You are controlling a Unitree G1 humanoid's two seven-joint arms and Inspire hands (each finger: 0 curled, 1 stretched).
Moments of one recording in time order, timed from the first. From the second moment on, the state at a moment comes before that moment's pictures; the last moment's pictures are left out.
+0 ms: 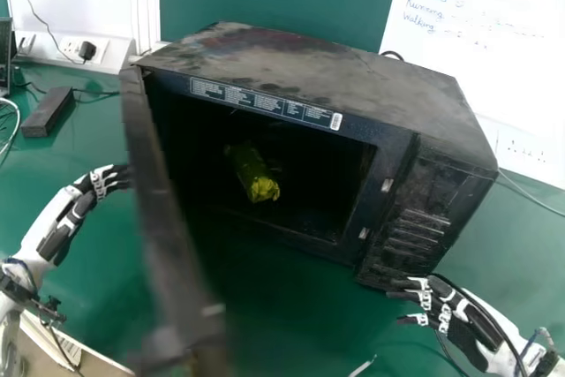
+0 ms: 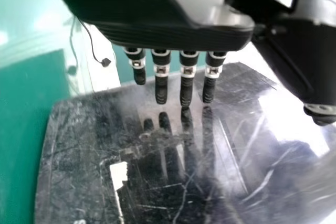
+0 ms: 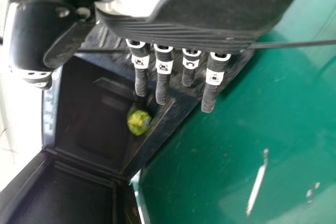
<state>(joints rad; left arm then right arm) -0.23 0.44 0.28 0.30 -0.27 -0.54 -0.61 0.34 -0.76 -0.68 -0.45 0.46 0.35 0.87</state>
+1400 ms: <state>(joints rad) -0.27 0.42 0.16 0.22 -0.30 -0.50 -0.72 0.41 -0.79 -0.78 -0.45 0.38 0.37 0.82</state>
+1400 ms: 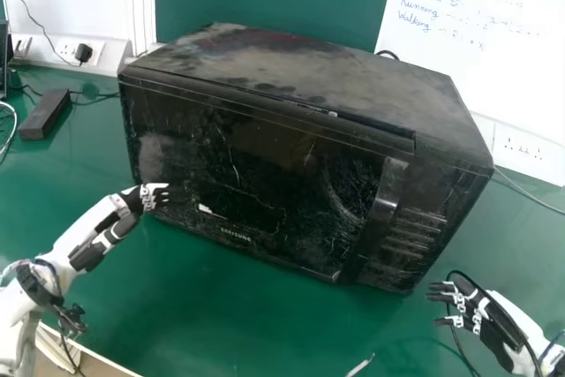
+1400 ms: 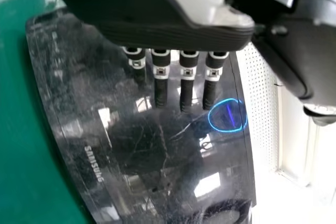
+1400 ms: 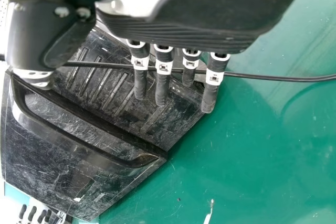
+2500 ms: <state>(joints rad) -0.54 0.35 0.13 0.65 -0.24 -0.67 -0.74 0.44 -0.77 -0.81 -0.46 0.38 0.40 0.80</state>
